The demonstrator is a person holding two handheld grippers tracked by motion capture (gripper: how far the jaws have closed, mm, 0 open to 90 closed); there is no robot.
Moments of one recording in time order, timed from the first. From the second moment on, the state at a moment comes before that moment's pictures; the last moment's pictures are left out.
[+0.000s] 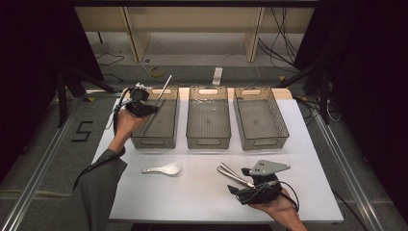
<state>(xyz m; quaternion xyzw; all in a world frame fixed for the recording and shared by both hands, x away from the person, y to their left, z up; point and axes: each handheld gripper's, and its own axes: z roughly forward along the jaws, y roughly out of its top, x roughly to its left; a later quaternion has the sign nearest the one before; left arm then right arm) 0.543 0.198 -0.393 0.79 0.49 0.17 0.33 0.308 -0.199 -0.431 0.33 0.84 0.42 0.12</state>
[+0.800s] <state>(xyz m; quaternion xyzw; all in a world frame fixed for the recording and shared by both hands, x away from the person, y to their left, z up) 0.524 0.195 -0.394 0.79 0.50 0.13 0.33 0.306 -0.203 -0.430 0.33 0.83 0.42 0.12</state>
